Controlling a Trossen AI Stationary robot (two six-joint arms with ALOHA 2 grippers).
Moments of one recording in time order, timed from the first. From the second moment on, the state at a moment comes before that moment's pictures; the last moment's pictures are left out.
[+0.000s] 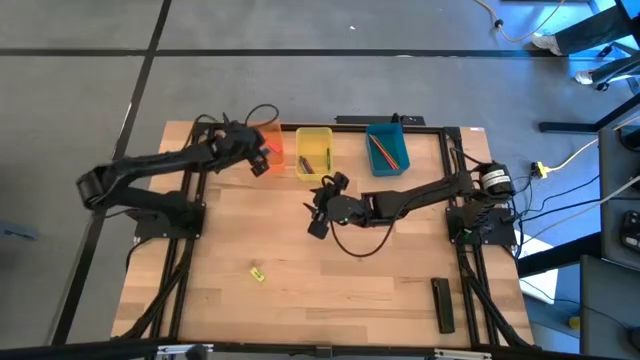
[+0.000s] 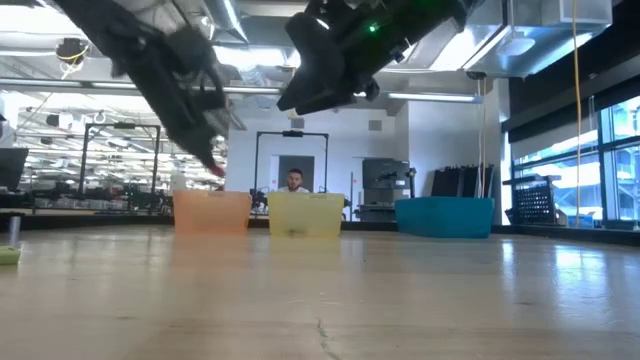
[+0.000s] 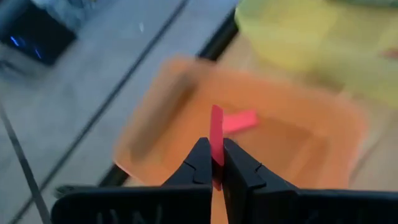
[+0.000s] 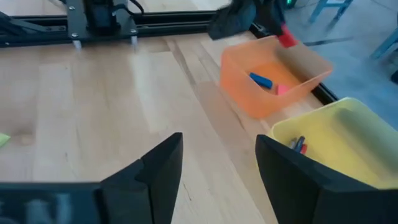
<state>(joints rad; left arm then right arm) 0.62 1.18 0.63 -0.20 -0.36 0.19 0.13 1.81 1.21 0.04 0.56 0.16</state>
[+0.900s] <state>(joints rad) 0.82 1.61 0.82 -0.27 -0.11 0.09 0.16 1.81 1.21 0.00 0.56 0.24</state>
